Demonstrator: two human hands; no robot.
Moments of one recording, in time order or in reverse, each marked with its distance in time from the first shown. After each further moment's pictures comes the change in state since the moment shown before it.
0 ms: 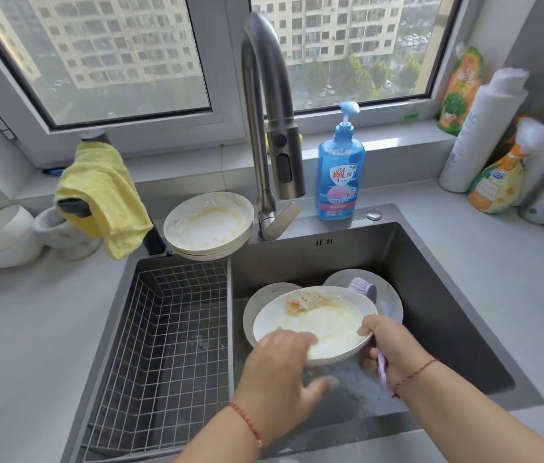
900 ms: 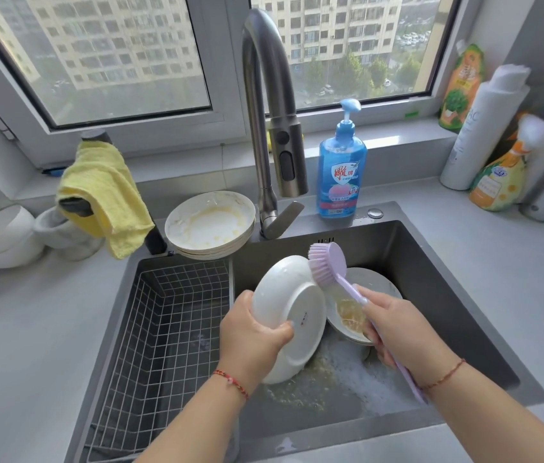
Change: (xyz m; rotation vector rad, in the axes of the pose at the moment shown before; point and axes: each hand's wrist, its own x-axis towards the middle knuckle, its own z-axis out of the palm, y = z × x) left_hand 0.037 -0.011 -0.040 -0.483 0.129 -0.685; right_hand -0.037 -0.025 -0.002 -0.499 -0.094 -0.465
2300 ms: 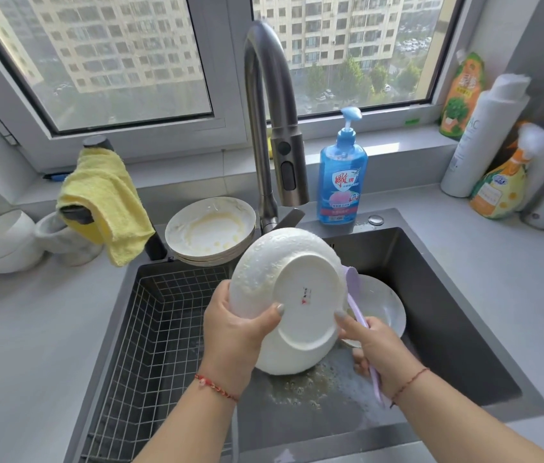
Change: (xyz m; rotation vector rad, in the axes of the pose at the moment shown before) left_hand 0.005 0.014 -0.022 -0.514 0.055 -0.027; right_hand 0.024 0.029 0.023 0.315 -0.032 0.217
